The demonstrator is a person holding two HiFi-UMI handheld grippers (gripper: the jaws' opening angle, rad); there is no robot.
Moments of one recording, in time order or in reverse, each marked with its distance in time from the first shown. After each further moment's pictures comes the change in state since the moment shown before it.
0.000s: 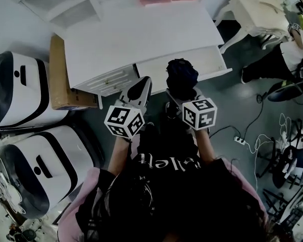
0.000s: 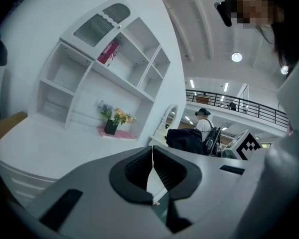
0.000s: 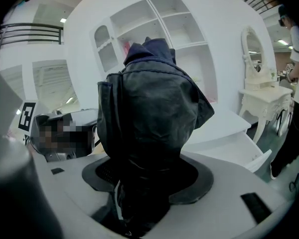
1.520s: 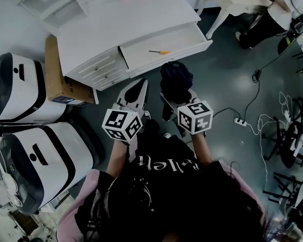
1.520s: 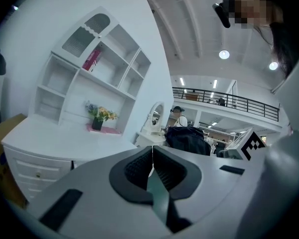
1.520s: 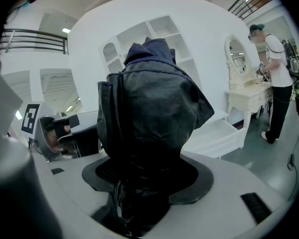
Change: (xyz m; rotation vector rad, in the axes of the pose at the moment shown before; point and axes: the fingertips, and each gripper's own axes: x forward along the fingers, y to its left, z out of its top) left arm -0.109 -0.156 -0.055 0.067 0.009 -0.081; right arm -0.164 0.056 -0.105 0.050 -0.102 -0.020
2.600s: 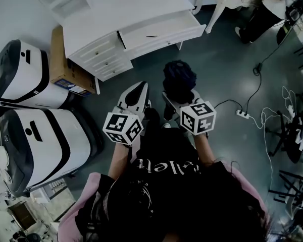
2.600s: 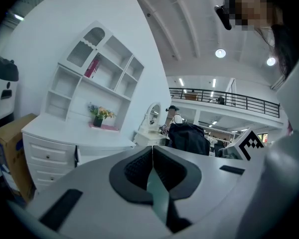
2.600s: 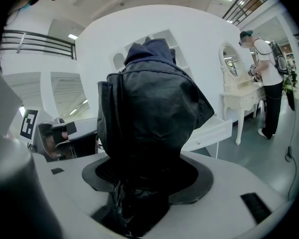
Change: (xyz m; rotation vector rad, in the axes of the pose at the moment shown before) left arm -0.117 -0.121 -0.064 0.019 -0.020 0.029; right arm -0.133 0.041 -0.095 -0.005 -0.066 0.016
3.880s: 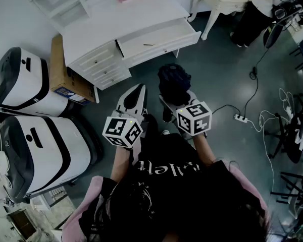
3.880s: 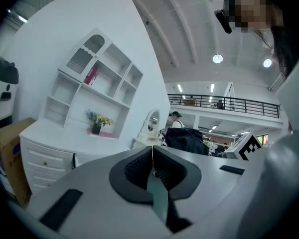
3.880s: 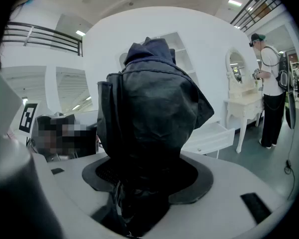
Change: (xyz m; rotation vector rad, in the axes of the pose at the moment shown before) left arm -0.002 -0.007 0.023 0.011 -0.080 -0.003; right arm -0.001 0.008 0.014 -0.075 -0.010 0.014
